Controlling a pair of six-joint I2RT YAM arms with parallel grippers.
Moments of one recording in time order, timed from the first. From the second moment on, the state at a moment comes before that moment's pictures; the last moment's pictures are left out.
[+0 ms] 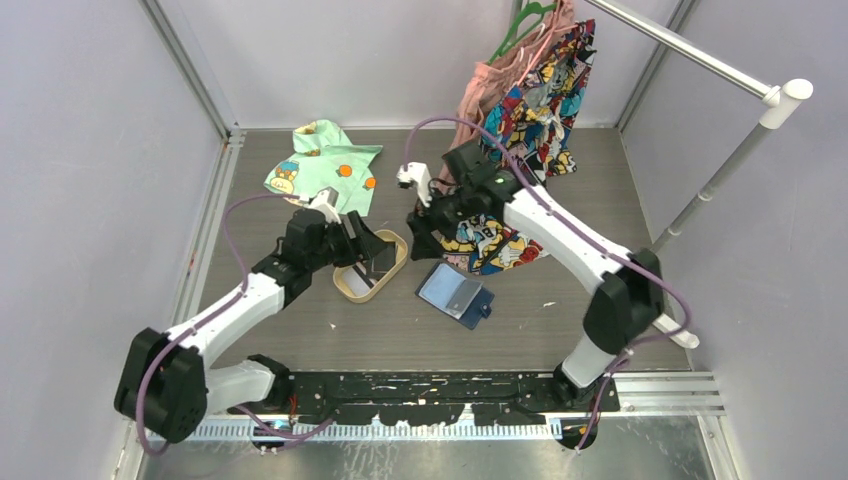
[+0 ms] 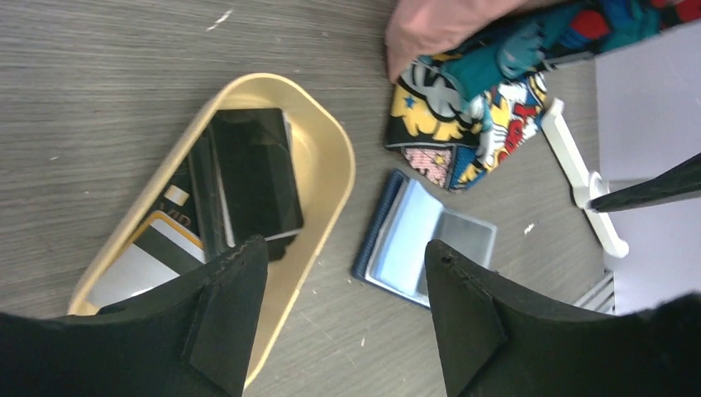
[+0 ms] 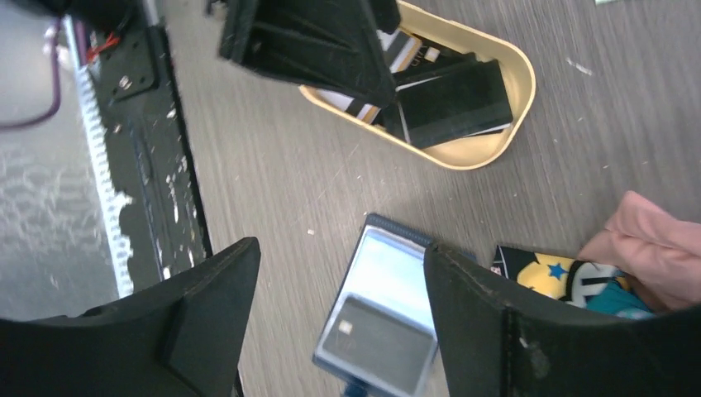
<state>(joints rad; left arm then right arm) -0.45 1.12 0.64 -0.01 0.16 -0.68 0.61 1.59 1.50 -0.81 -0.69 -0.42</state>
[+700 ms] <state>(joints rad) -0.44 1.44 0.76 -0.09 0.10 -0.72 0.64 2.18 1.87 -0.71 -0.51 0.05</state>
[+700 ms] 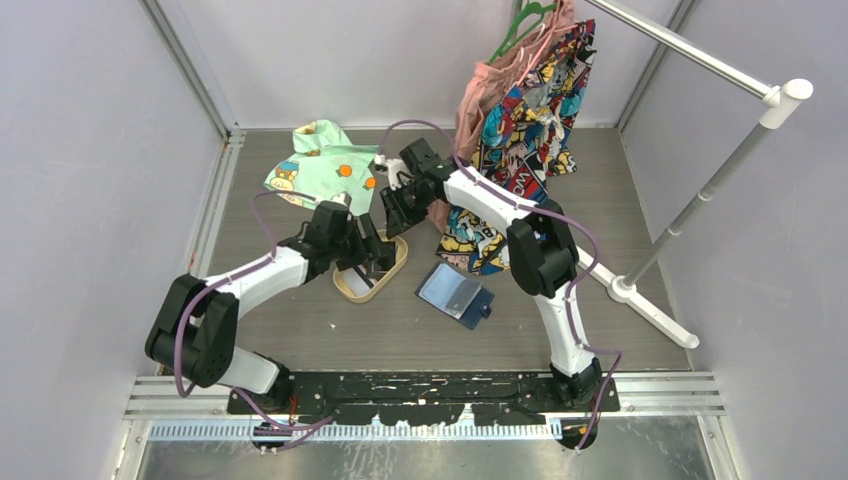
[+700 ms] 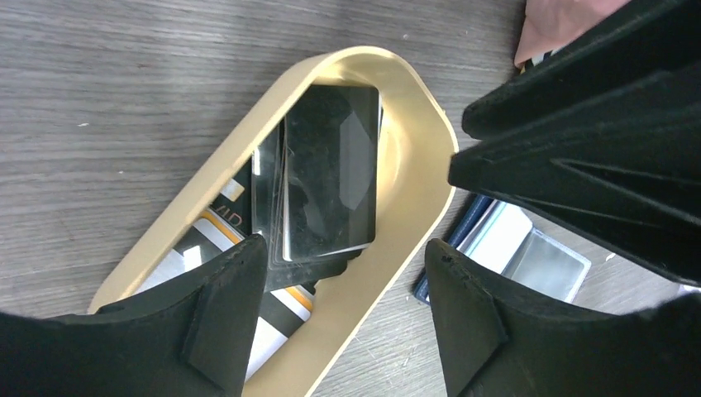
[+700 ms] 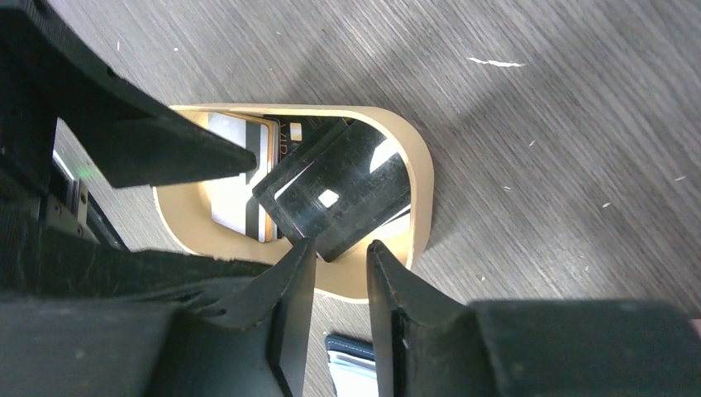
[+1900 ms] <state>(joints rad) -0.43 1.58 0.80 -0.09 0.16 -0.77 0.70 2.23 1.81 -0.67 -0.40 0.13</state>
